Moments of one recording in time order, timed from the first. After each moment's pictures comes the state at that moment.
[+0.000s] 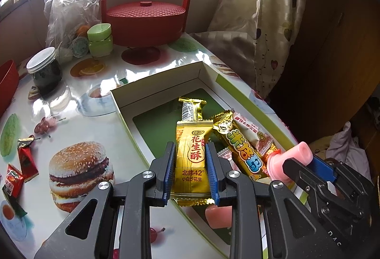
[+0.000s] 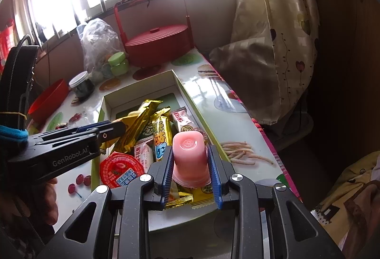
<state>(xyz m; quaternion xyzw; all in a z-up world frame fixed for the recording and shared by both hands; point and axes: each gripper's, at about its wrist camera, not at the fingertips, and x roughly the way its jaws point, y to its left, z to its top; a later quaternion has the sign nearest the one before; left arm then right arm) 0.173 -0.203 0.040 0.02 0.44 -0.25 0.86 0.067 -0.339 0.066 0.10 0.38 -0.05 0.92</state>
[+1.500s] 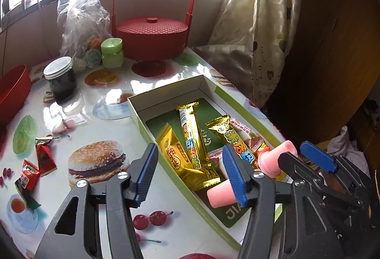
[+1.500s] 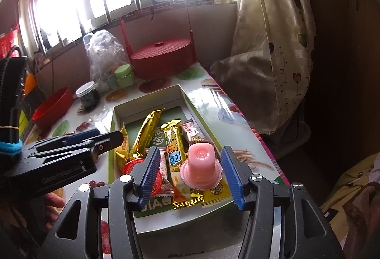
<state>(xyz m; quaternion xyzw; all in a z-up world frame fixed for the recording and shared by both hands) 0.147 -0.180 0.065 0.01 0.41 -0.24 0.88 0.055 -0.327 0.085 0.09 0.35 -0.06 0.93</state>
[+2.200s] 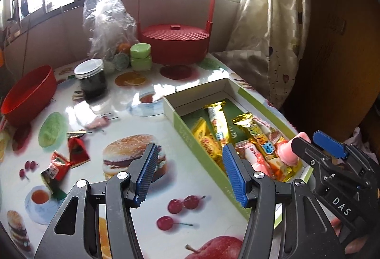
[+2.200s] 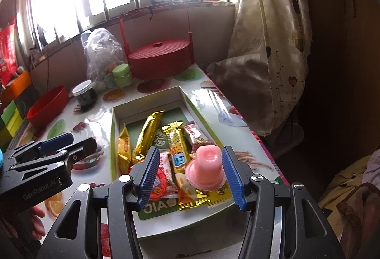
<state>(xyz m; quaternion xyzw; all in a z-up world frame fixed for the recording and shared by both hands) 0.131 -0.145 0.073 0.03 0.38 -0.19 0.90 0.057 -0.309 0.091 0.07 0.35 -0.08 0.93</state>
